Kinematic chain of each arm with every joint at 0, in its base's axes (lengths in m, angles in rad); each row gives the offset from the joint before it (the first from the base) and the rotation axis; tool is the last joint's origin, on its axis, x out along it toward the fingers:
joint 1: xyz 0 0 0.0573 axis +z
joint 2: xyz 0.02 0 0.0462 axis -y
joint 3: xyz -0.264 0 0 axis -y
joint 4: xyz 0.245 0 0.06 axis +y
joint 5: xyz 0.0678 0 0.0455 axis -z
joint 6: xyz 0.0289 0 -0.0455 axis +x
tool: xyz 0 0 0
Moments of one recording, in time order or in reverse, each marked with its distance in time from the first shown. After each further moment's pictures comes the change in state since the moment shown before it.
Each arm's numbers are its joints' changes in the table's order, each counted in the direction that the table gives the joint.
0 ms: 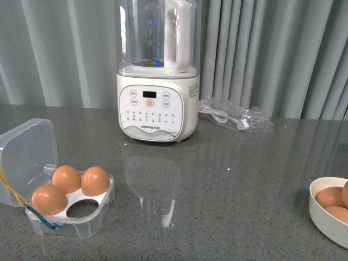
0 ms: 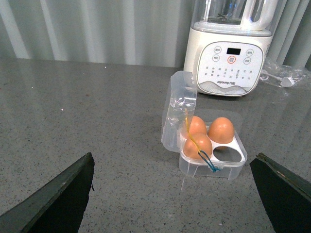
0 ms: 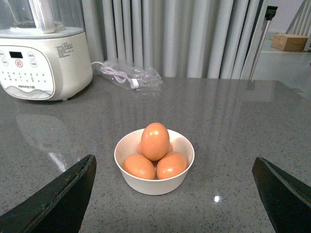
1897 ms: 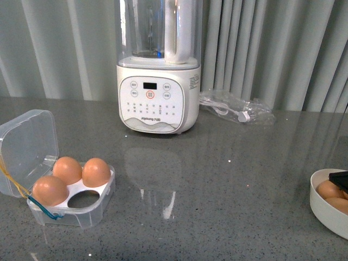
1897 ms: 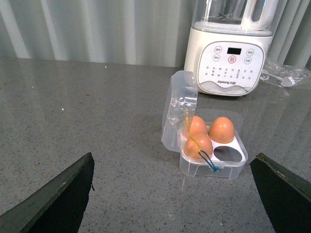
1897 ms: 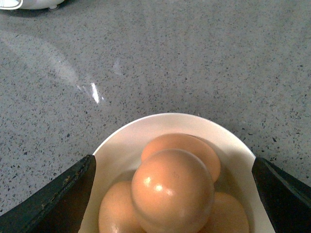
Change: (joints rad) left arm 0.000 0.000 0.000 0.000 0.000 0.000; right arm -0.124 -1.542 0.566 -0.488 -0.358 -0.074
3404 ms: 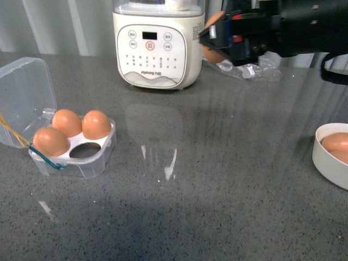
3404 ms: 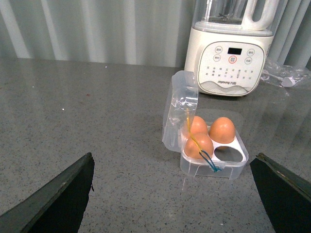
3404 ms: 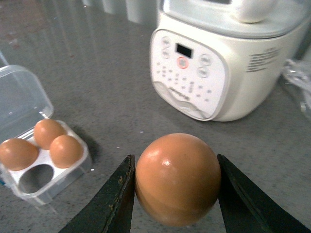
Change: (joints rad) left arm 0.000 0.000 0.000 0.000 0.000 0.000; right arm 0.505 -0.090 0.354 0.035 -0.008 0.000
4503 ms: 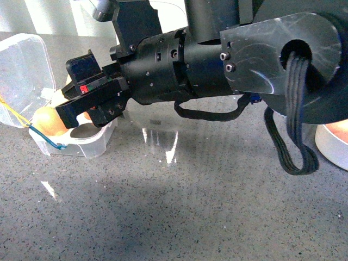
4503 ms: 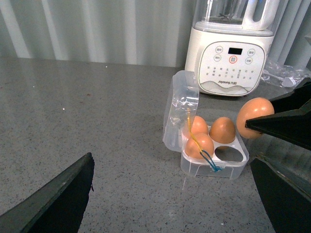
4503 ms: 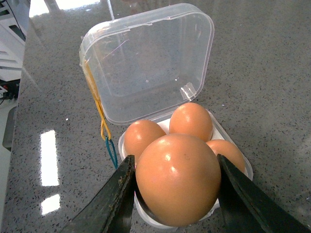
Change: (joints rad) left arm 0.000 0.000 0.000 0.000 0.000 0.000; right arm 0.220 -0.325 0.181 -0.058 -0.183 -0.035
